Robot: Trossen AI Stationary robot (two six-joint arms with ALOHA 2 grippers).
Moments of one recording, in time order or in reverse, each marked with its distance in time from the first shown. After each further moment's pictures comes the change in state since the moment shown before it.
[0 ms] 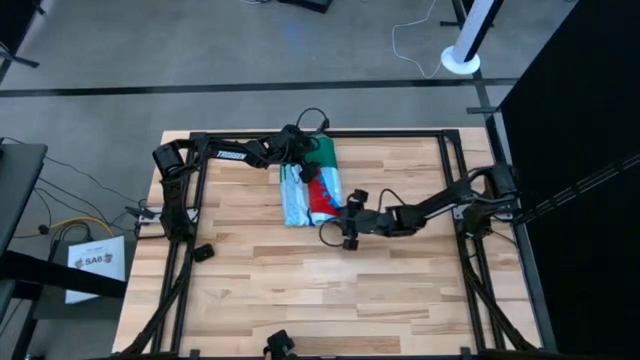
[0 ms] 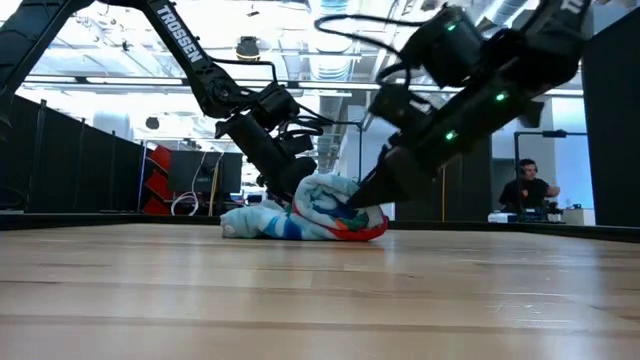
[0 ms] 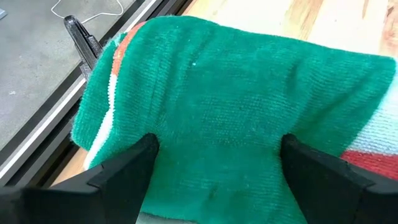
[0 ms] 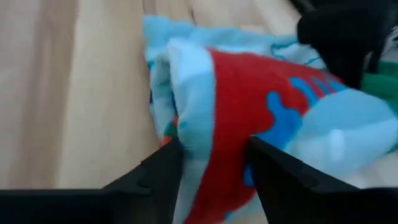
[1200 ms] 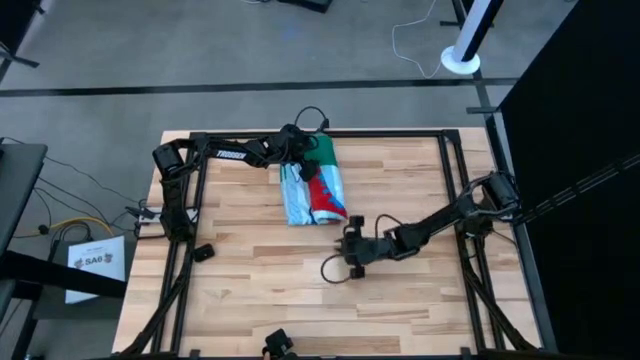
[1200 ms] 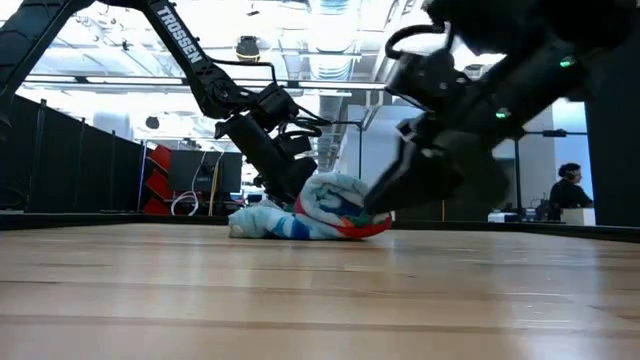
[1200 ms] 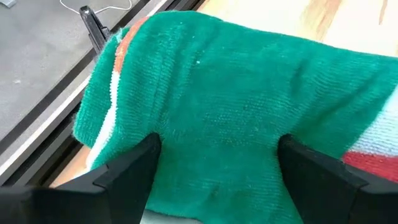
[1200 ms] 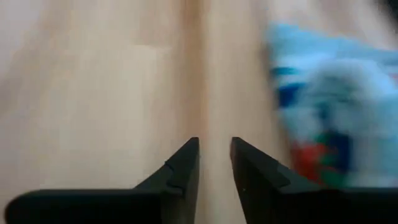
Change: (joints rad) left arm 0.010 0.001 -0.001 0.000 -0.027 -0.041; right arm 0.228 0.038 0.079 -0.165 -0.037 0.048
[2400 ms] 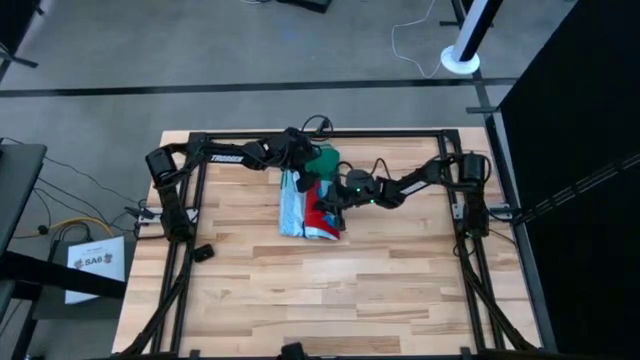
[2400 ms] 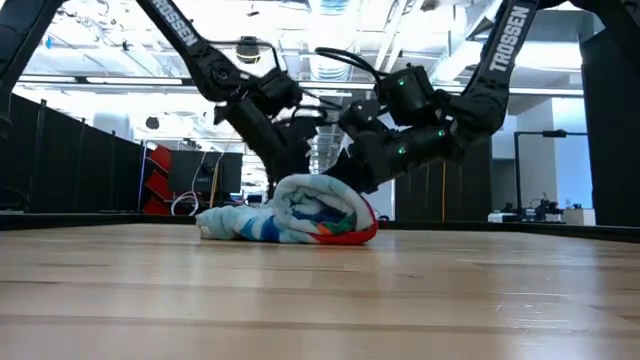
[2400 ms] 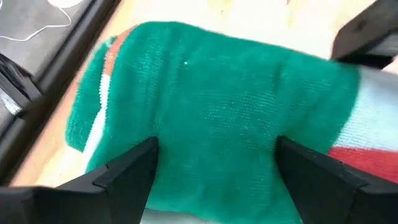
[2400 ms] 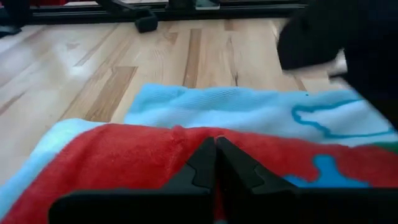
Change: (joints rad) left arm -0.072 -0.101 0.035 -0.100 0.166 0.146; right arm -0.562 0.199 0.034 0.508 -0.706 -0.056
